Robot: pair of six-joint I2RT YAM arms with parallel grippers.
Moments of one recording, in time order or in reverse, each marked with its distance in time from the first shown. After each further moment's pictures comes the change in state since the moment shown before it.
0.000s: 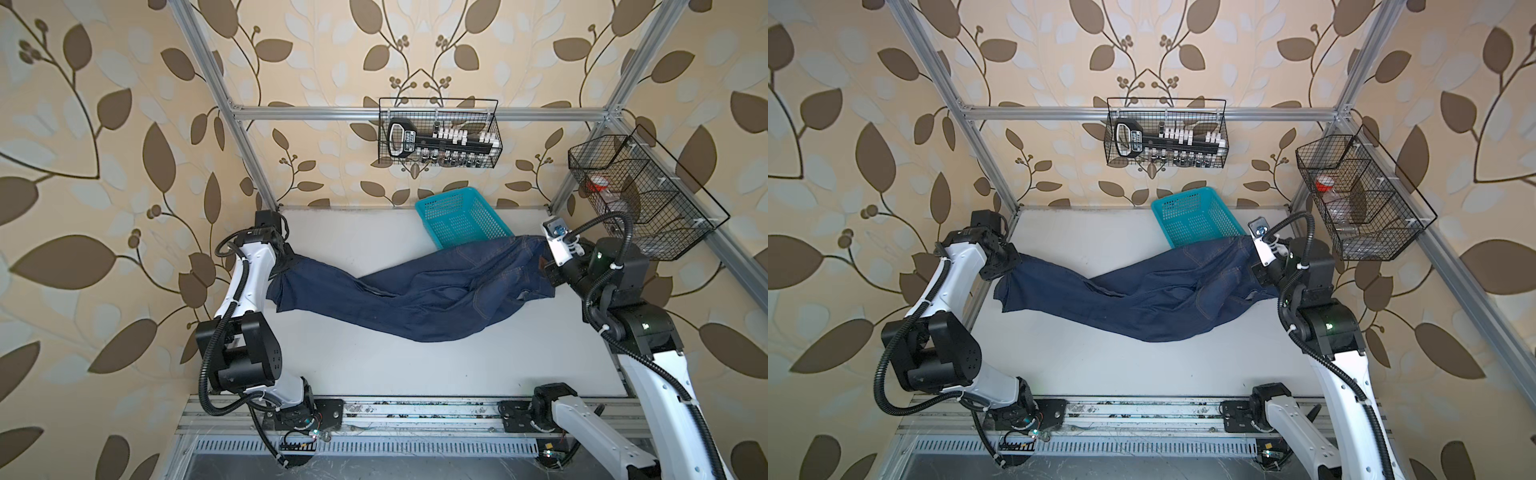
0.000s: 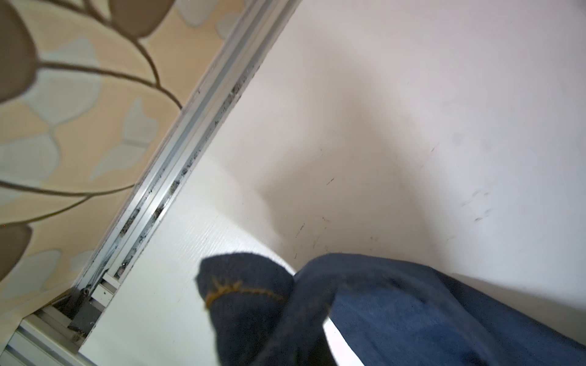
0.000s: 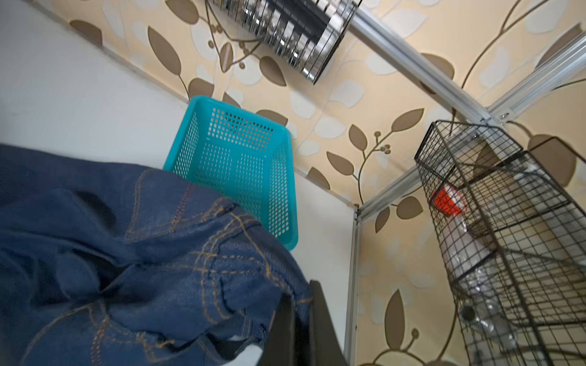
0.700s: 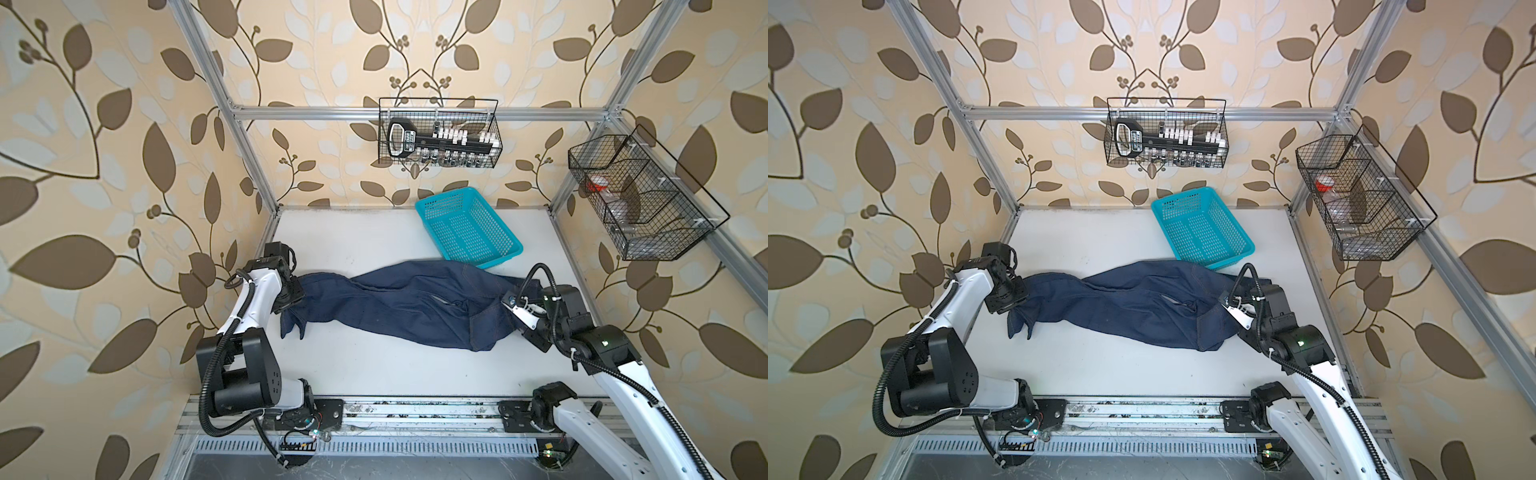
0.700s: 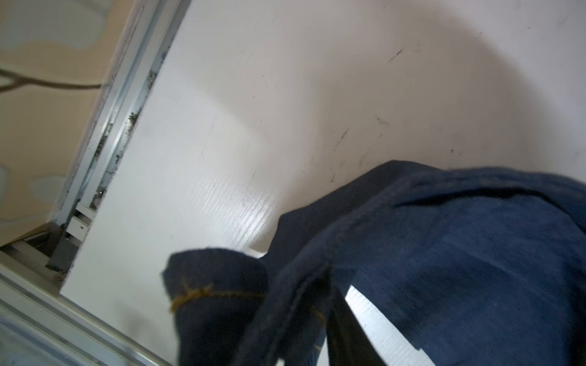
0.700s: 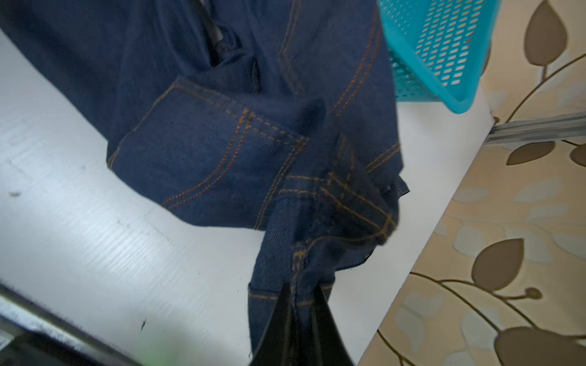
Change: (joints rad) left arm 0.000 -0.135 -0.294 0.007 0.058 -0.024; right arm 0.148 -0.076 -0.336 -0.367 0.059 -0.176
